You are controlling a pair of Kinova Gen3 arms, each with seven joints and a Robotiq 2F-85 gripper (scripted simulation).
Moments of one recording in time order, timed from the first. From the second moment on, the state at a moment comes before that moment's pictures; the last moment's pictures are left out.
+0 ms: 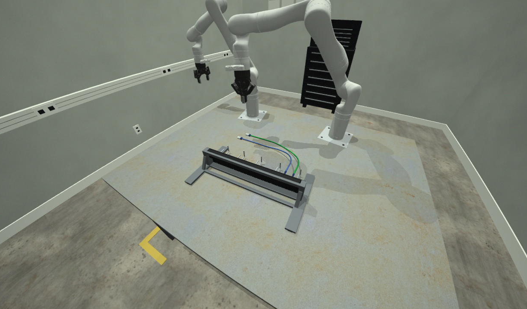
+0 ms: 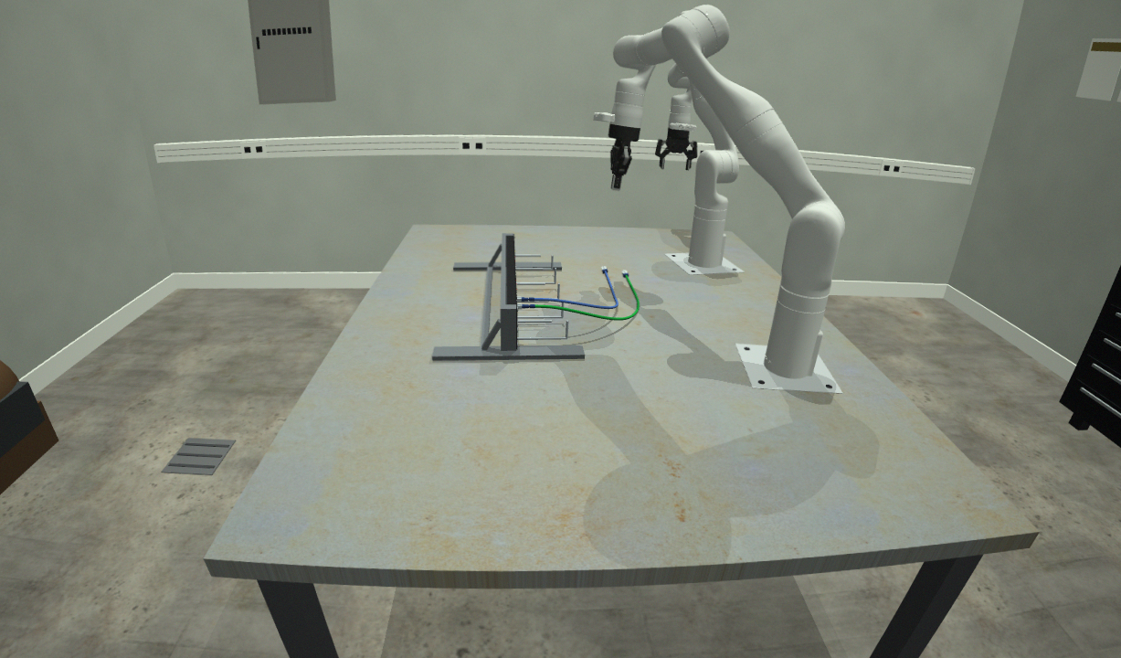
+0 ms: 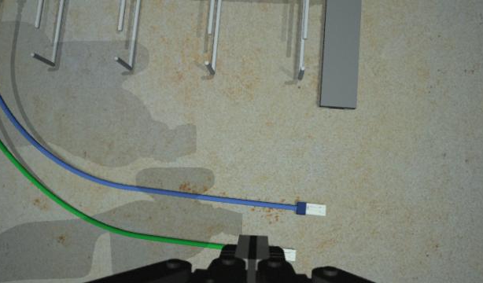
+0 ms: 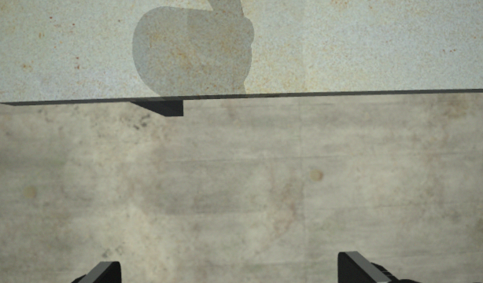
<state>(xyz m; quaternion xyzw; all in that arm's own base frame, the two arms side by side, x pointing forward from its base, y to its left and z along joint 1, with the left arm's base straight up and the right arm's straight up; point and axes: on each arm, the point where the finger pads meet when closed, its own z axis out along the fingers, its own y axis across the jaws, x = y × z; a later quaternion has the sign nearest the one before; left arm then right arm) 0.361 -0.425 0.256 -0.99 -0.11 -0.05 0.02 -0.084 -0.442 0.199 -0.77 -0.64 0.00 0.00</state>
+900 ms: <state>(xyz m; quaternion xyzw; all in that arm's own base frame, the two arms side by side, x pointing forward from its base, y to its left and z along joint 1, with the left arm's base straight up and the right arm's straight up) 0.460 -0.268 0.247 -0.92 -0.18 -0.34 0.11 -0.084 -0.442 0.199 -0.77 -0.64 0.00 0.00</state>
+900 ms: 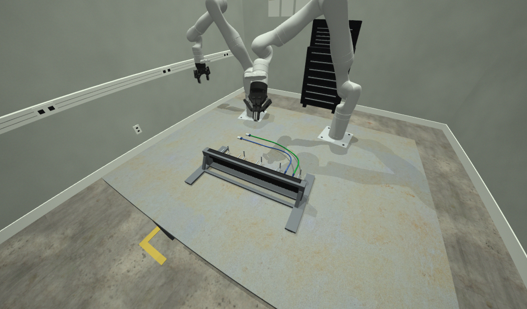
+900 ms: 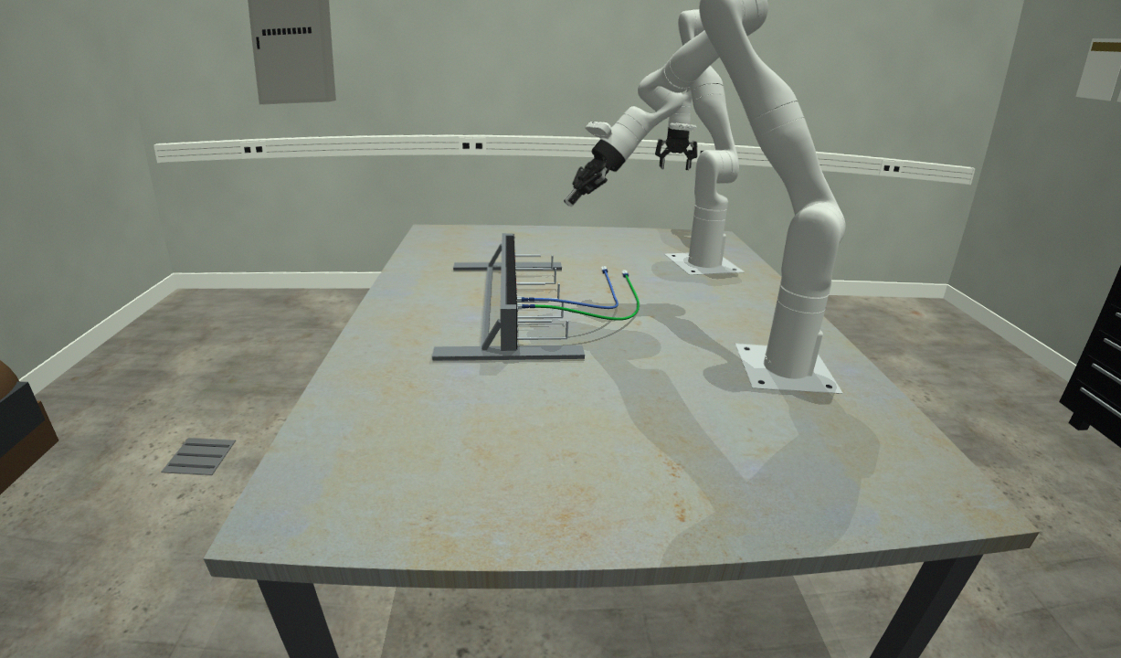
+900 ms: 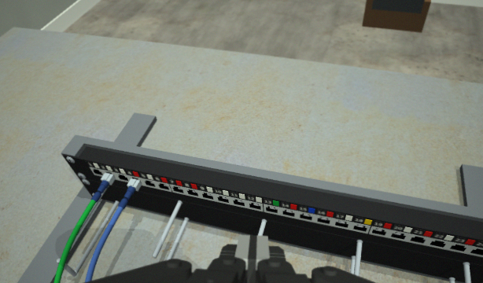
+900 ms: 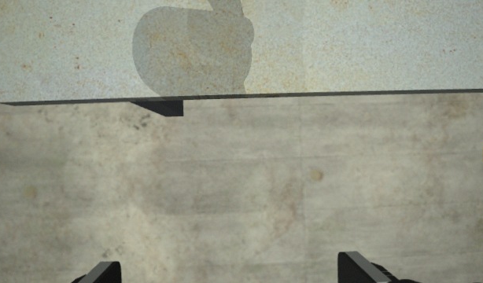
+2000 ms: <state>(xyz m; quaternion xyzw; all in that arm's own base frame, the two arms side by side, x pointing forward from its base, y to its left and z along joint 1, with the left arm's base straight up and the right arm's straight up) 0.406 -0.103 0.215 -0.88 -0.10 -0.46 0.05 -0.084 -0.442 0.199 -0.77 -0.64 0.00 0.00</state>
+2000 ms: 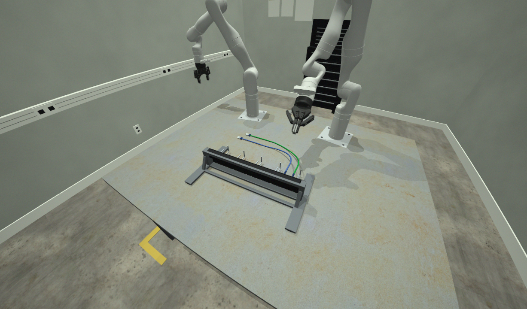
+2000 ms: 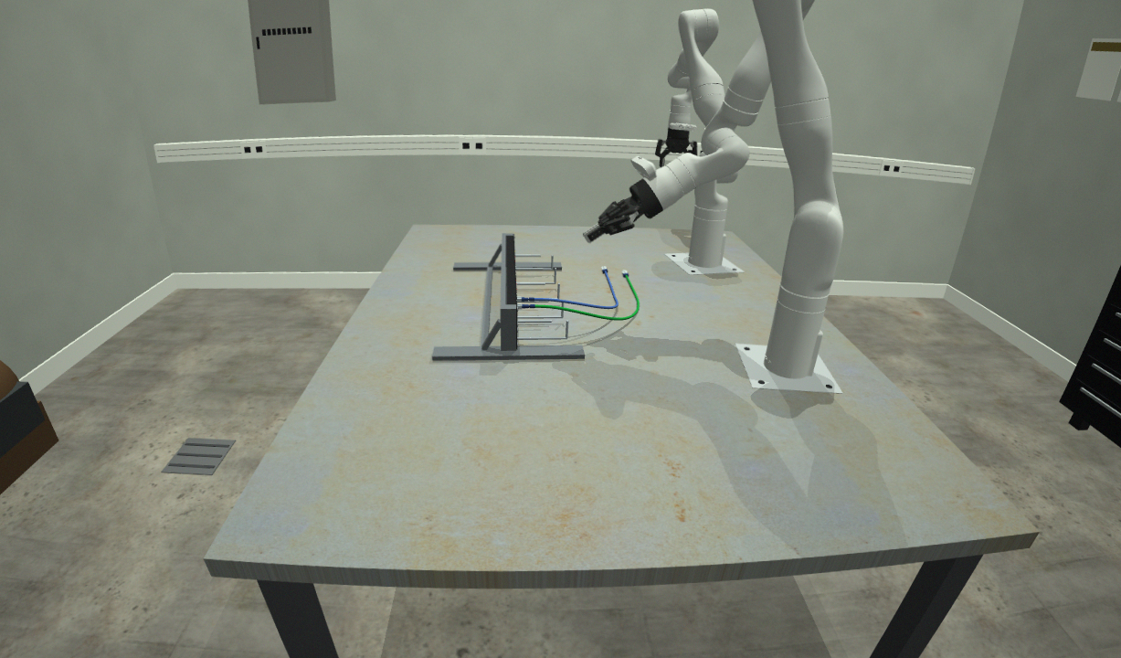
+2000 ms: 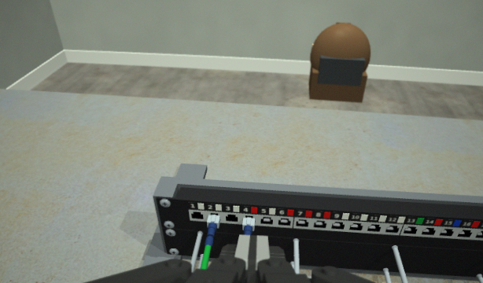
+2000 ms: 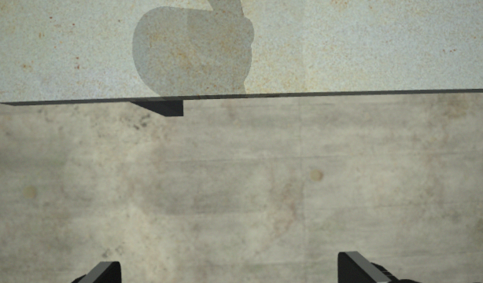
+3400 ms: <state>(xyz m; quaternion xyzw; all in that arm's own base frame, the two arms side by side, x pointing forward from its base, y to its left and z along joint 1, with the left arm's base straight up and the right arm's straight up) 0.431 -0.087 0.182 -0.89 -0.08 -0.46 0.05 -0.084 -0.442 0.199 -0.77 -0.64 0.00 0.00</state>
